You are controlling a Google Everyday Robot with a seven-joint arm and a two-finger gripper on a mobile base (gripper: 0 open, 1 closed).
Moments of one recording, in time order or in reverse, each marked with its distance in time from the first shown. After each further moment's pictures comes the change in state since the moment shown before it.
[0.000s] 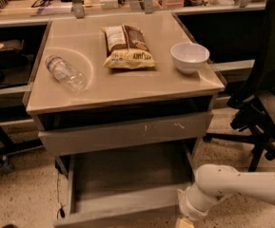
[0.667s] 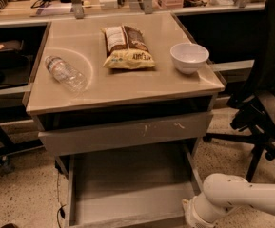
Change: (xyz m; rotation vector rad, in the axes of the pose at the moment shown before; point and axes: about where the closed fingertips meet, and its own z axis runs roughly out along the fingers) arm 0.012 0.025 -0.008 0.002 -0.021 0.019
